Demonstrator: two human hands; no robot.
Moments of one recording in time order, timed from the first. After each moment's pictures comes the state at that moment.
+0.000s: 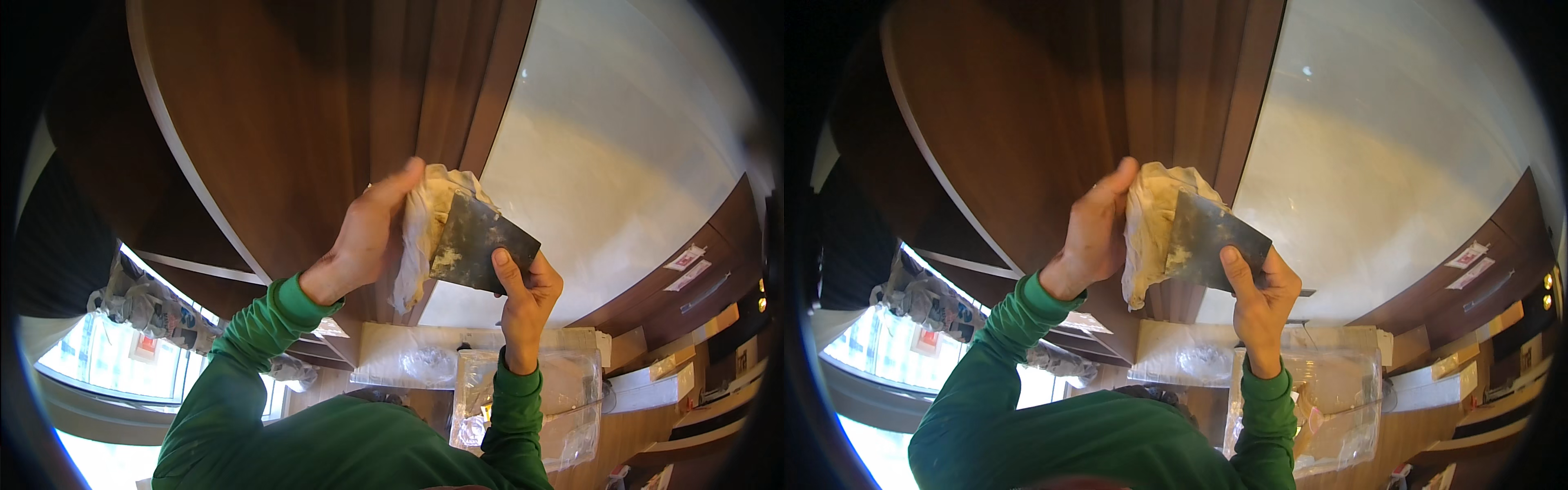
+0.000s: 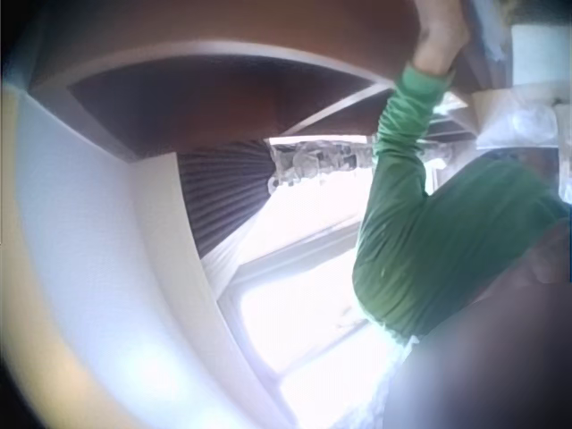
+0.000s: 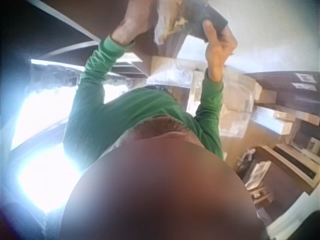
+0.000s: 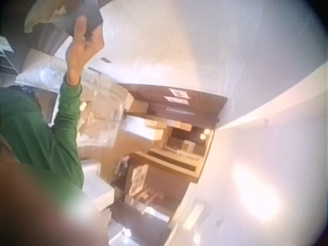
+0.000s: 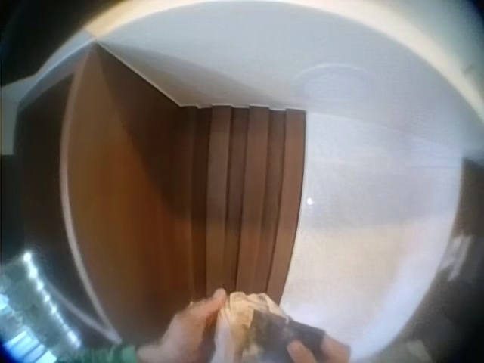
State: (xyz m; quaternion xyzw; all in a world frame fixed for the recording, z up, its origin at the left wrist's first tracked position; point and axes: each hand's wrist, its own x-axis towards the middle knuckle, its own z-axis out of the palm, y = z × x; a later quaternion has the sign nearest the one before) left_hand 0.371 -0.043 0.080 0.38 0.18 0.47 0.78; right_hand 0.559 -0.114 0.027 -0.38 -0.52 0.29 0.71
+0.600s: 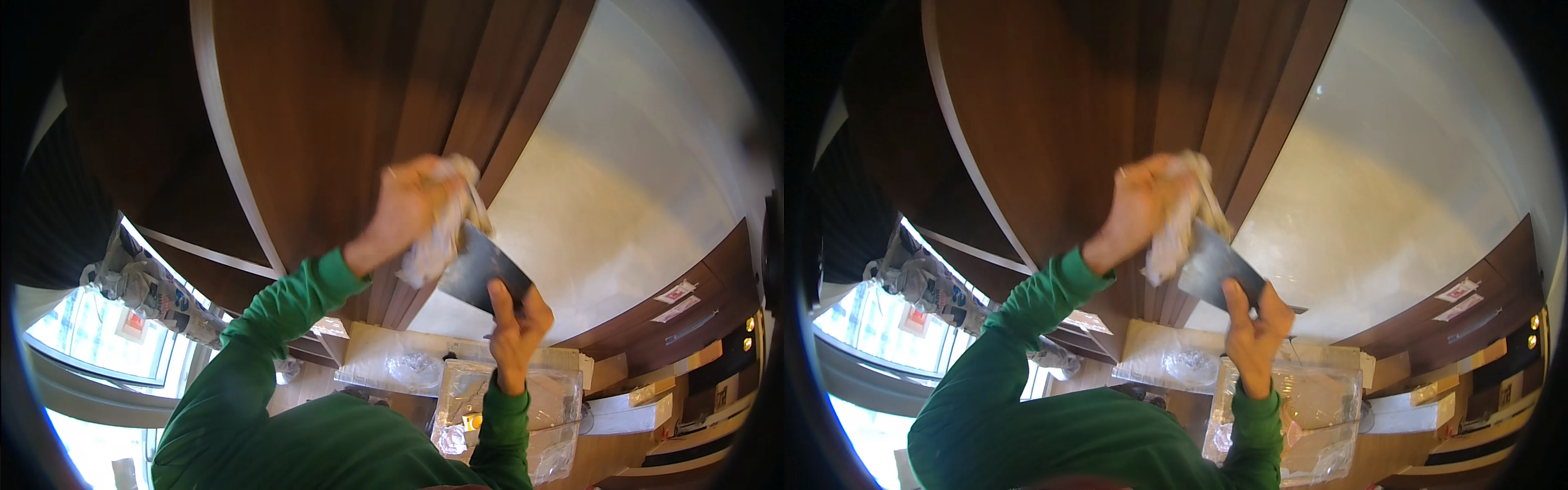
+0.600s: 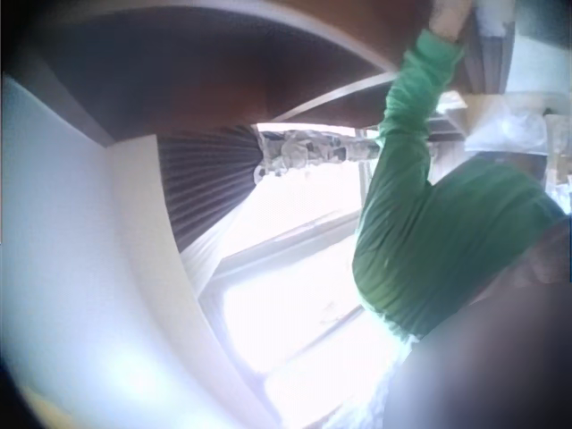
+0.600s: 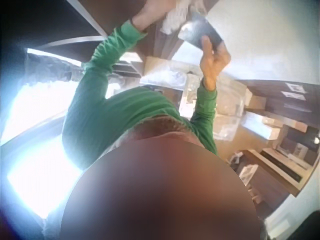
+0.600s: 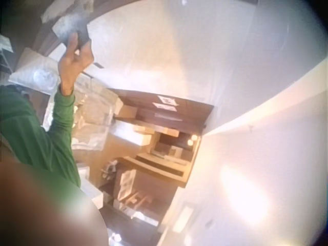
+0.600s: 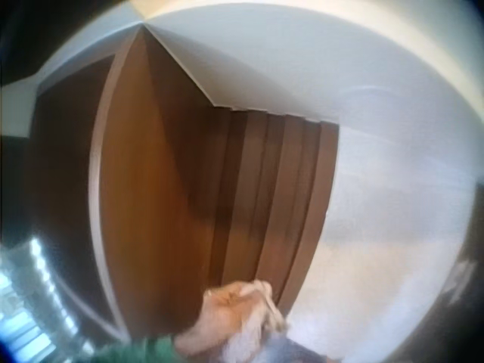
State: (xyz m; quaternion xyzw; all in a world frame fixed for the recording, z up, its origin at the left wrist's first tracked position) left_hand 0.365 0.010 0.063 0.57 0.22 0.61 0.51; right_hand 0.538 -0.119 0.010 -0.50 -0.58 0.13 0.63
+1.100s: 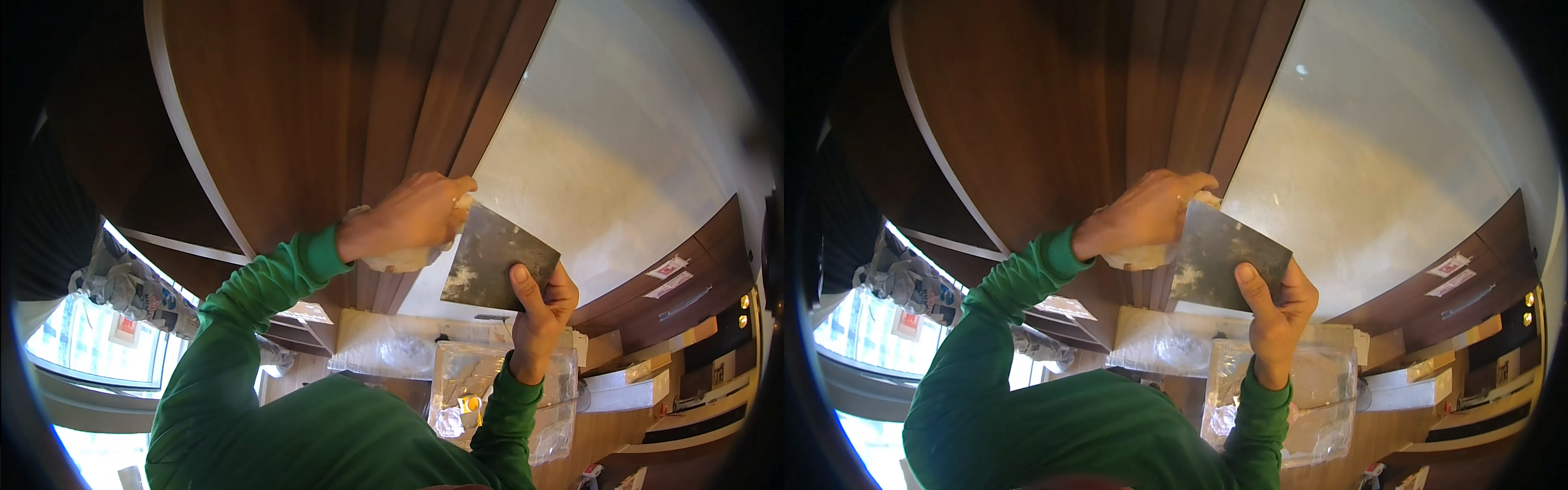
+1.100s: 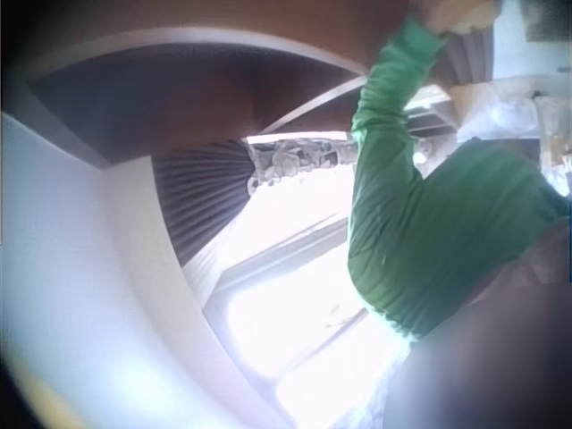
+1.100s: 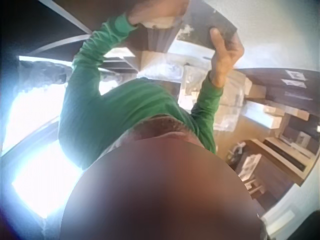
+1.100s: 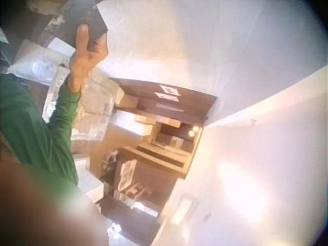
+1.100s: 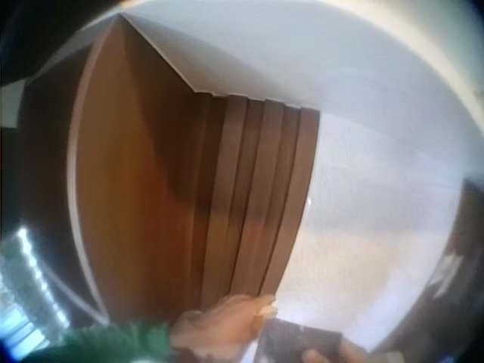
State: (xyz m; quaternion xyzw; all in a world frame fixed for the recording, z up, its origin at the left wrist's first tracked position) left_hand 0.394 -0.003 0.064 0.89 0.26 0.32 0.17; right_hand 0.571 -0.141 0.044 -0.37 -0.54 0.29 0.70
